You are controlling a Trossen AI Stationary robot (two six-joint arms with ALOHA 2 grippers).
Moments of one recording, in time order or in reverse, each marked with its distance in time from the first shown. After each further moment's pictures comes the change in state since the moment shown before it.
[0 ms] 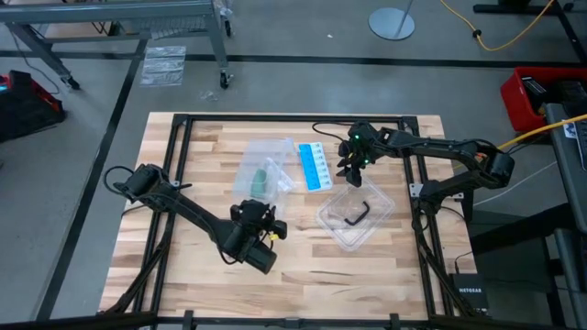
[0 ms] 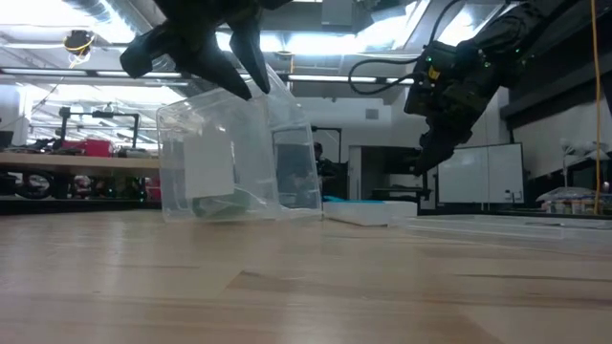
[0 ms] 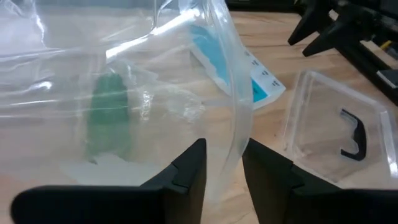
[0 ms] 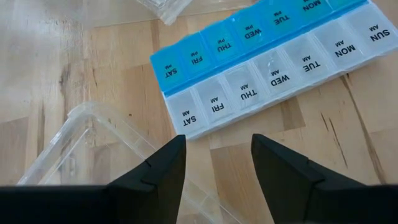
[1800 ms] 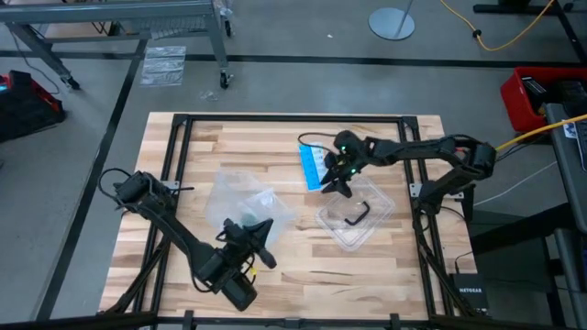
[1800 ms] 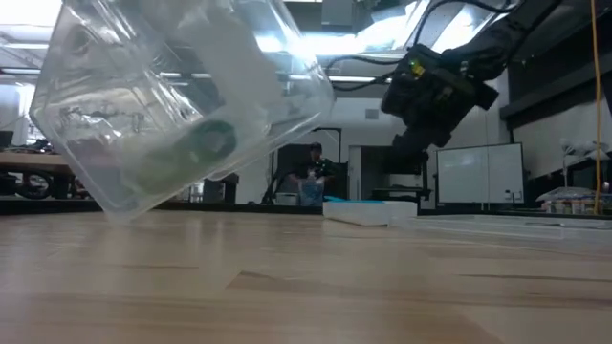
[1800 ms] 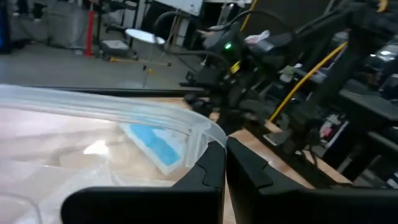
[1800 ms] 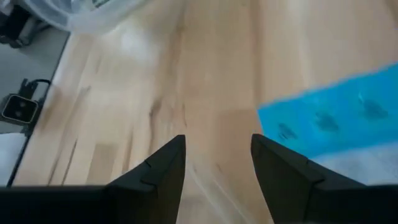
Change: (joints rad) left arm -0.214 -0.002 0.077 0.037 -0.445 0.036; right arm 0.128 0.155 0.000 0.259 -0.261 0.118
